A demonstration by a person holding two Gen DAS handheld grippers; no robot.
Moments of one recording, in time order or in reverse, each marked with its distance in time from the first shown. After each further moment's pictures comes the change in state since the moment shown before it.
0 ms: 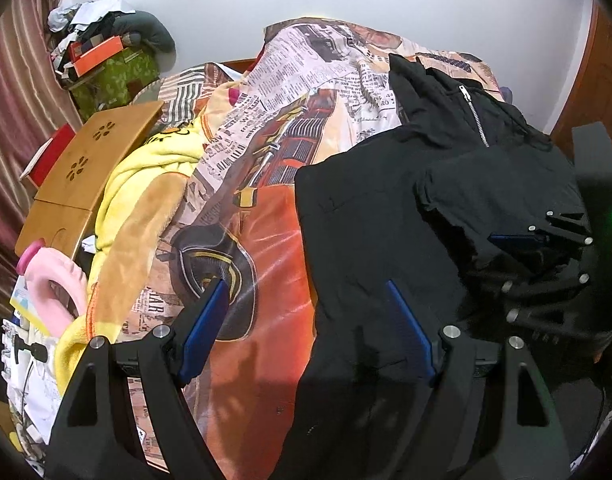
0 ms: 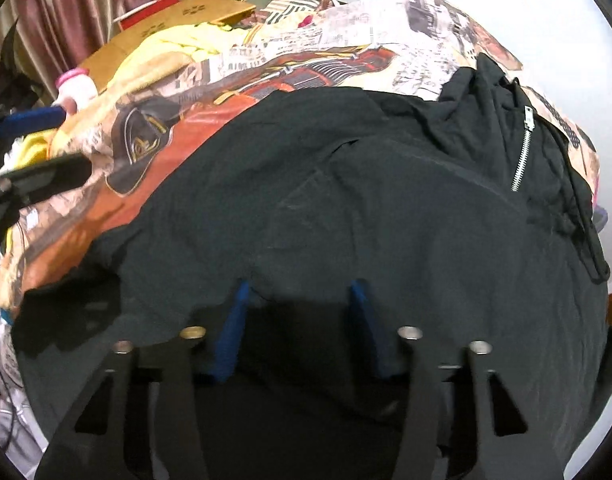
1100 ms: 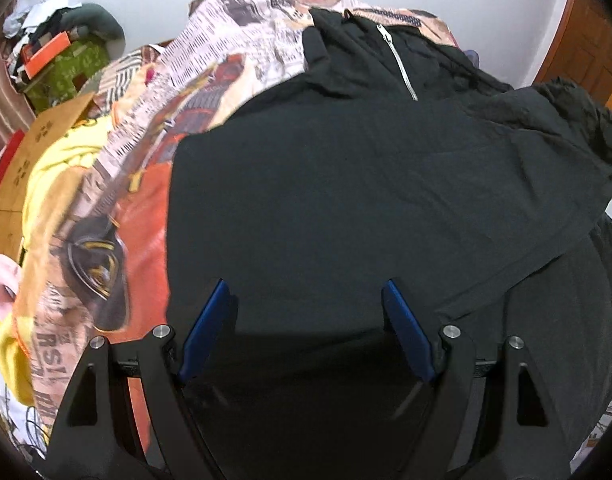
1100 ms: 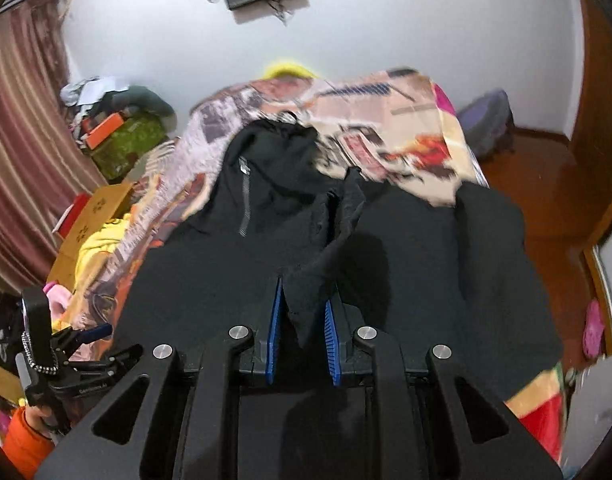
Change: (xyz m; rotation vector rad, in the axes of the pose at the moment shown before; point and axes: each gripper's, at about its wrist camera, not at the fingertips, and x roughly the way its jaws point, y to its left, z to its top) left arm 0.047 -0.111 -0.005 0.066 0.118 -0.101; right arm -0.133 -0.174 -0.118 0.621 -0.329 -0.040
